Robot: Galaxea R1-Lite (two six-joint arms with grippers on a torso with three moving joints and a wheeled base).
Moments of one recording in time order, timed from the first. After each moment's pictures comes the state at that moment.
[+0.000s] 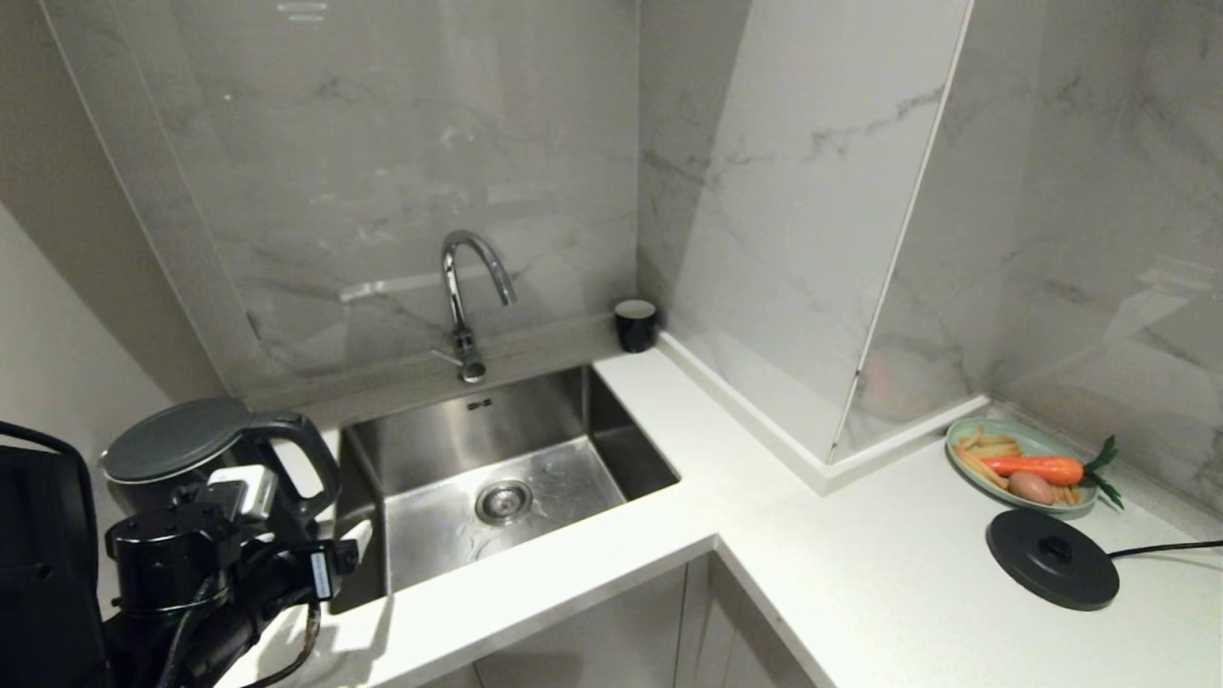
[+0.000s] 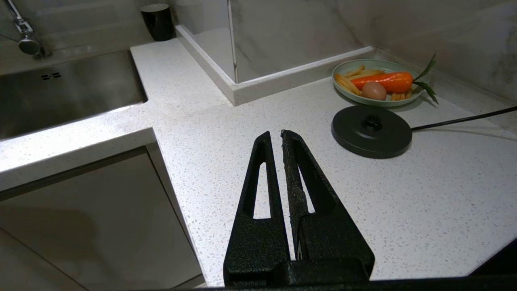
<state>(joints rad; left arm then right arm) -0.06 2.01 -0.08 -1.52 0.17 -0.10 0.00 0.00 0.00 0.00 0.00 0.00</state>
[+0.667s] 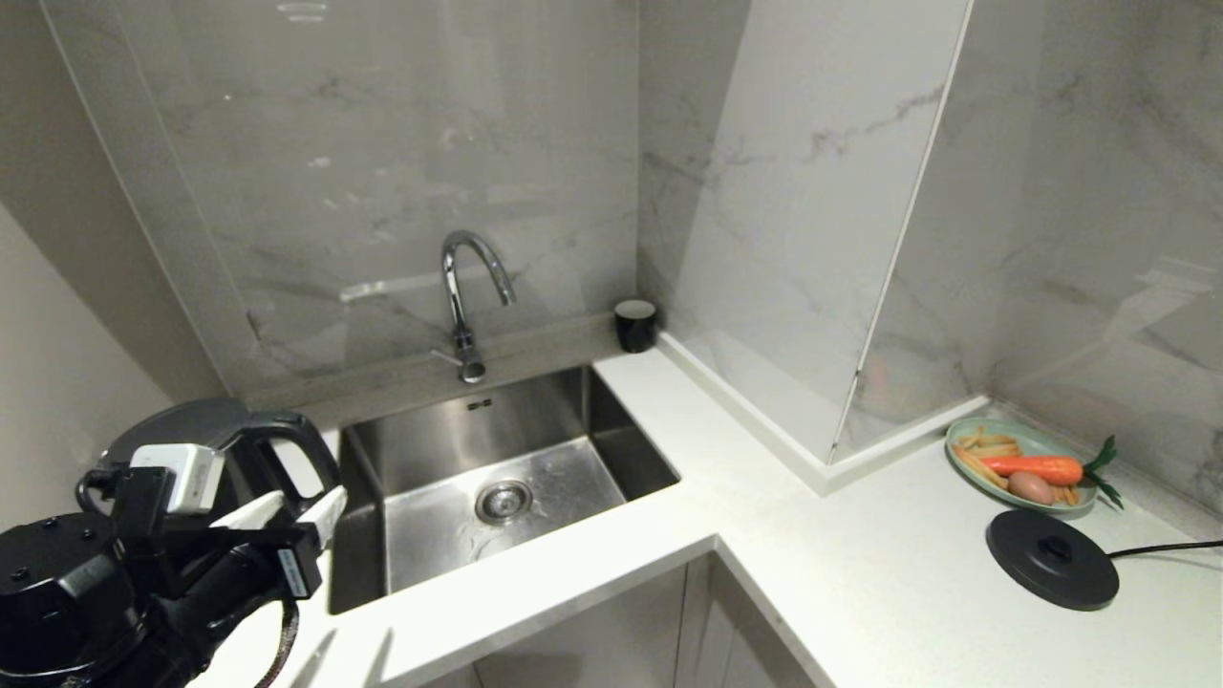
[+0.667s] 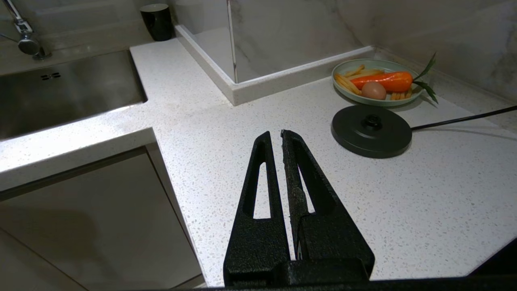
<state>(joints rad) -0.22 1.62 0.00 -1.44 0.20 -0.09 0.00 0.00 0.00 0.00 0.00 0.00</state>
